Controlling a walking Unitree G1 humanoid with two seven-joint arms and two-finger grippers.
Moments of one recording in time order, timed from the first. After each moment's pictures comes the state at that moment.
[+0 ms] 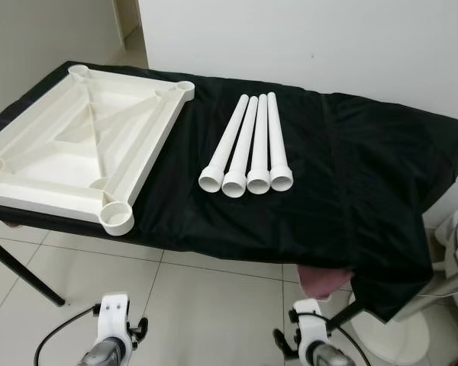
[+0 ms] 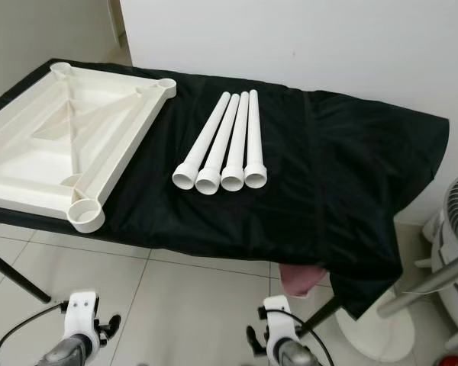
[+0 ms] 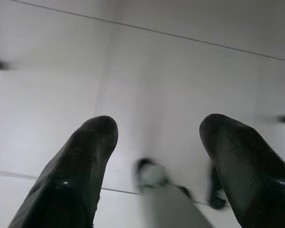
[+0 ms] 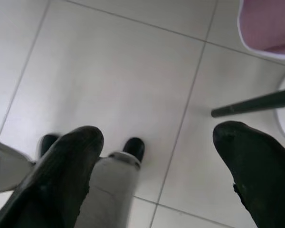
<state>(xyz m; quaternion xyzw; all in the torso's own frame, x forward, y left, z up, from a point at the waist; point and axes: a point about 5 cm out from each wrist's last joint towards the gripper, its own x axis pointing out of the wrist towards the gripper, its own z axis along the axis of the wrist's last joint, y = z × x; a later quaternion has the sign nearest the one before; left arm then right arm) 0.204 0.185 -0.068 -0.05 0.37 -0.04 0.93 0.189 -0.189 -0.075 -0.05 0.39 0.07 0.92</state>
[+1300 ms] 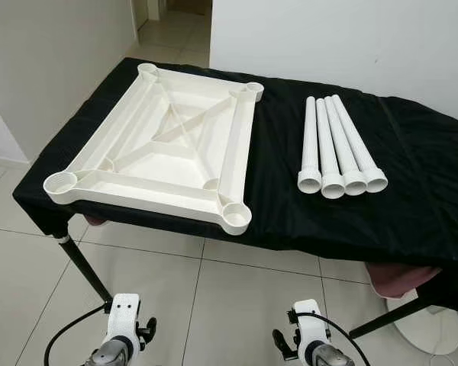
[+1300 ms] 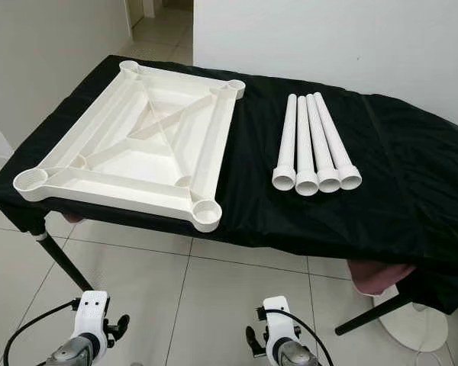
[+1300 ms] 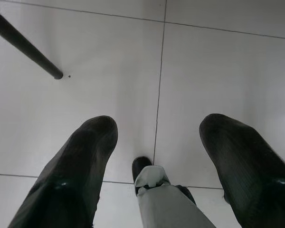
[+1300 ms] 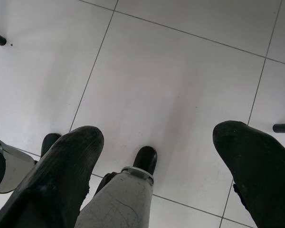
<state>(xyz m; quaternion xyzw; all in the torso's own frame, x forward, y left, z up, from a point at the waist) 0.205 0.188 -0.066 -0.01 0.36 -0.06 0.93 0.198 -0.174 -0.071 -0.04 0.37 0.09 0.92</state>
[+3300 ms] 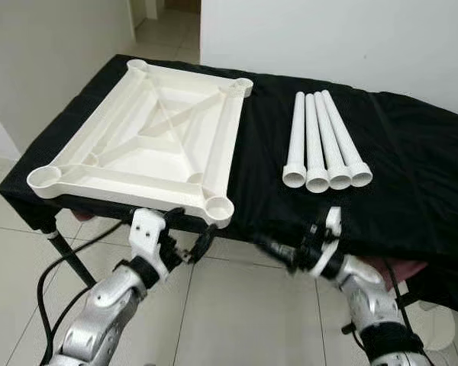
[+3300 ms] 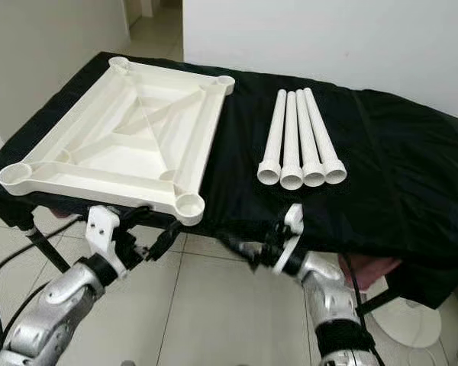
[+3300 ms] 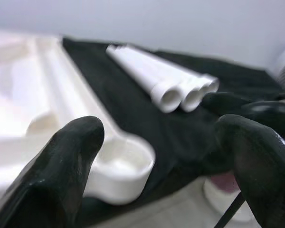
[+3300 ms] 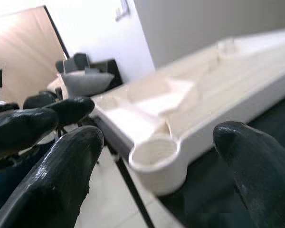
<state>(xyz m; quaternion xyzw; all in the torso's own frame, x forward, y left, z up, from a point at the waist) 0.245 0.112 0.146 -0.07 -0.07 -0.38 0.92 0.294 -0.161 0.121 0.14 -0.07 0.46 0.87</state>
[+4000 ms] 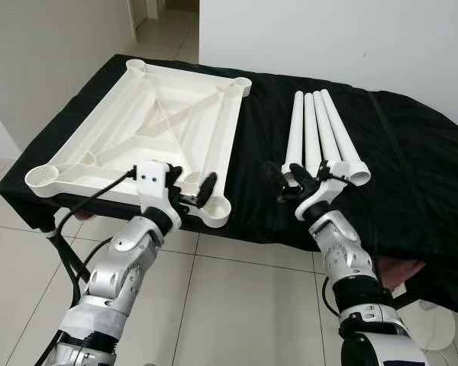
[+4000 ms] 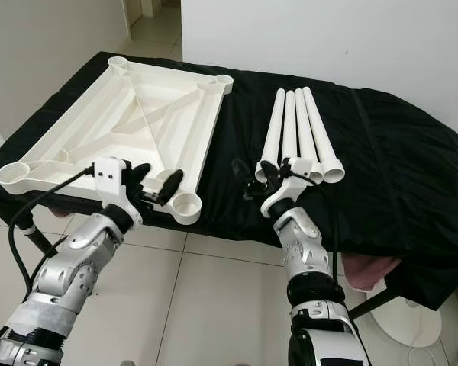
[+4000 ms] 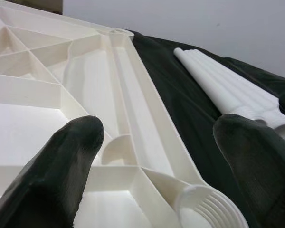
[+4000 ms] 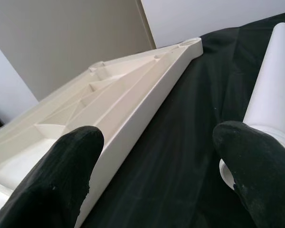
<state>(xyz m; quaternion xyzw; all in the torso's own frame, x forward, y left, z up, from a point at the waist) 0.317 0.116 0.158 -0.10 -0.04 -0.25 0.96 0.350 -0.154 0.144 0.16 -0.06 0.18 0.97</state>
